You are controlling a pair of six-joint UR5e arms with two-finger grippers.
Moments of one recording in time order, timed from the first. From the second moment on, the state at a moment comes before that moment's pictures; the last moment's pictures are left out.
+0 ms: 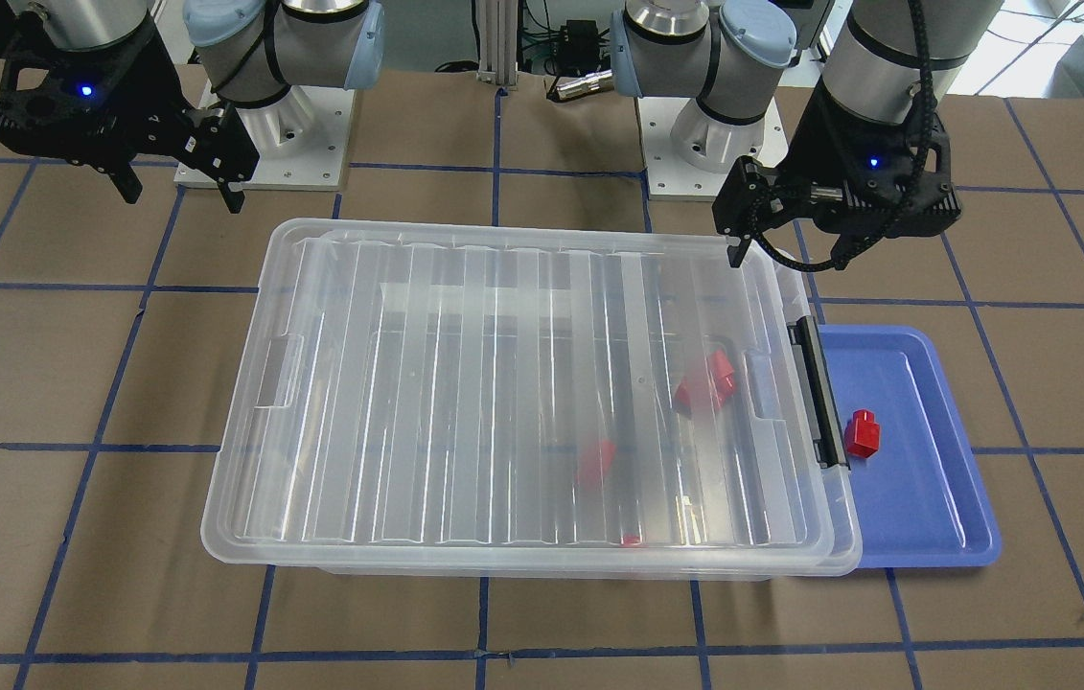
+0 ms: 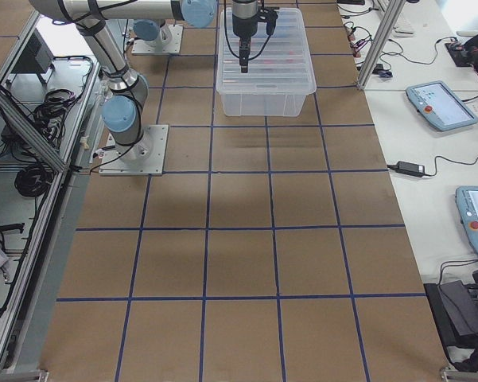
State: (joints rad) left arm -1.55 -1.59 -1.52 -1.56 1.58 0.04; right arm 1.51 -1.71 1.68 -1.59 -1.58 0.04
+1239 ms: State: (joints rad) left arm -1.40 -1.66 -1.50 -1.59 1.57 0.10; right arm 1.51 -1.66 1.72 -1.61 -1.58 0.05
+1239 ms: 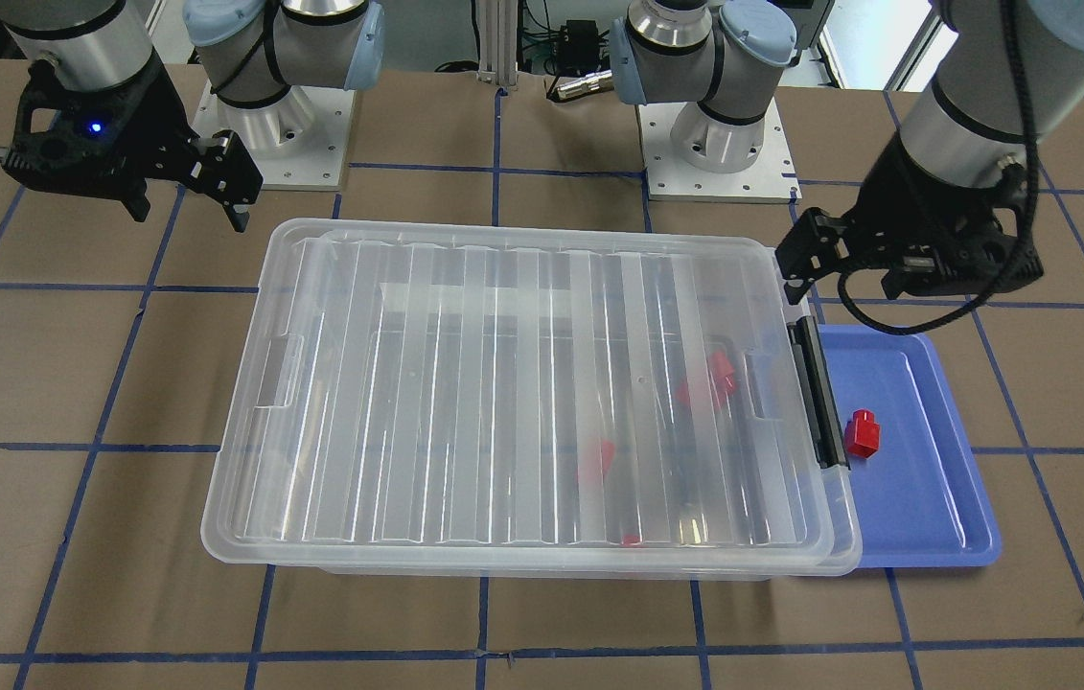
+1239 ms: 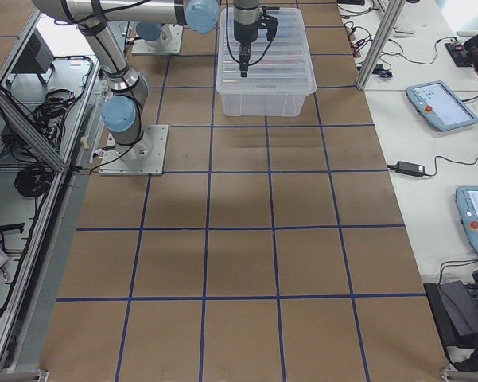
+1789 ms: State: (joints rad) left arm -1.15 -1.75 -1.58 -1.44 1.53 0.64; right arm 1.51 -1.48 1.73 -1.77 -1.57 0.08
